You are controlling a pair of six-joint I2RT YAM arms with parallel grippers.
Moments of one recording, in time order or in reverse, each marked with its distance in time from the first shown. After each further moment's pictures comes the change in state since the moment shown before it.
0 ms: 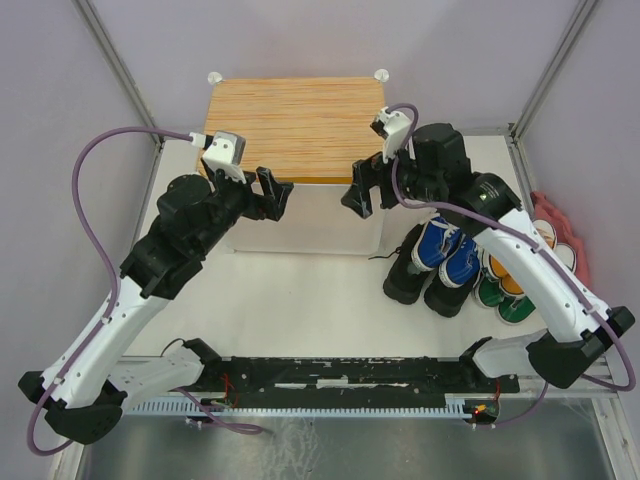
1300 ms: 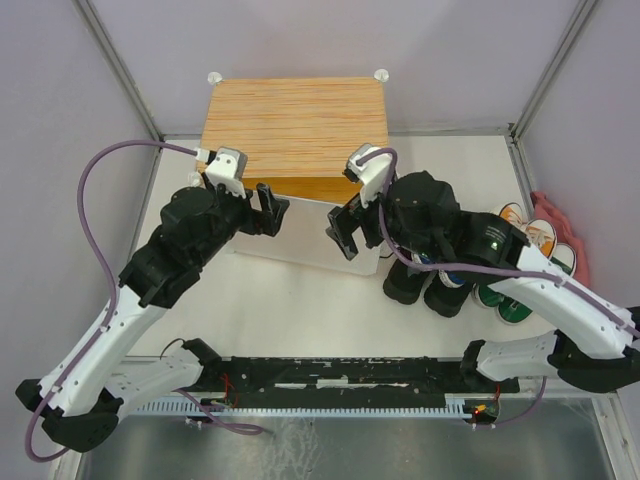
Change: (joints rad) left arm 0.000 -0.053 -0.074 -0.066 0.001 0.000; right arm 0.436 -0.140 0.005 -0.060 0.427 -0.057
